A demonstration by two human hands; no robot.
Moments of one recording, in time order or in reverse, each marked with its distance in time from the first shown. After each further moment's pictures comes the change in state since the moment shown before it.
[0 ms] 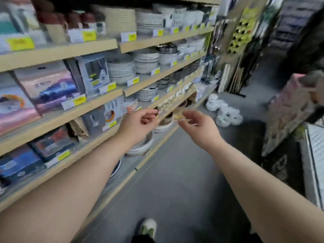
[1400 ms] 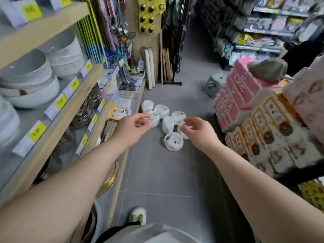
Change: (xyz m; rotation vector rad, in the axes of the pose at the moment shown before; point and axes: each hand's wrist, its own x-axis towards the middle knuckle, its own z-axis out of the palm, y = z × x) left_hand 0.874 -0.043 0.528 -0.019 -0.567 0.046; right_hand 0.771 0.425 -0.258 -0.020 0.367 0.554
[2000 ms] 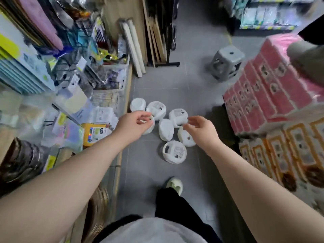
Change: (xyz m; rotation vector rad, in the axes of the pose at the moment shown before) left_hand 0.408 -0.043 0.096 0.089 -0.204 -0.141; right_hand 0.389 0.067 0.008 0.074 -0.009 0.275
